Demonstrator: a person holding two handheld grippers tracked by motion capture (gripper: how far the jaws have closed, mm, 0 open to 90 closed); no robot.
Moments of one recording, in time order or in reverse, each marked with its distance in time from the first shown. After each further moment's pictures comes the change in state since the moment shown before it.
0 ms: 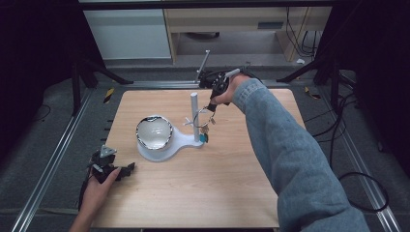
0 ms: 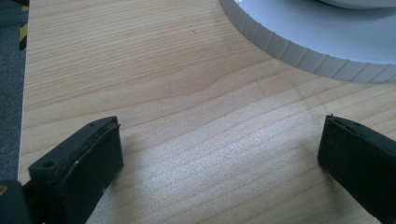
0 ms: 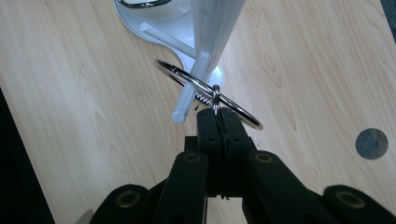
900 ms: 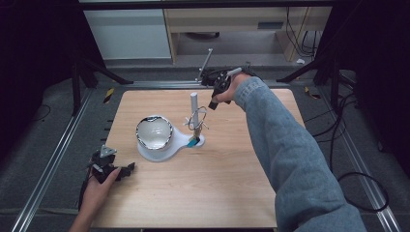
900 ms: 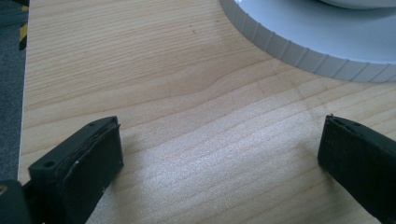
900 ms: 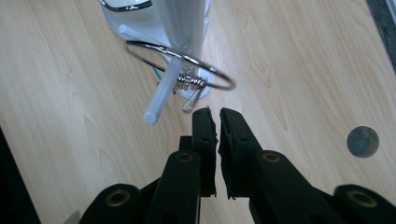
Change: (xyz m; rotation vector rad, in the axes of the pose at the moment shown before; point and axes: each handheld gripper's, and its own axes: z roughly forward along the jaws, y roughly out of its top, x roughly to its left) left arm 0.000 0.000 0.000 0.000 0.000 0.000; right arm -0.011 -0.003 0.002 -0.016 -0.017 0.019
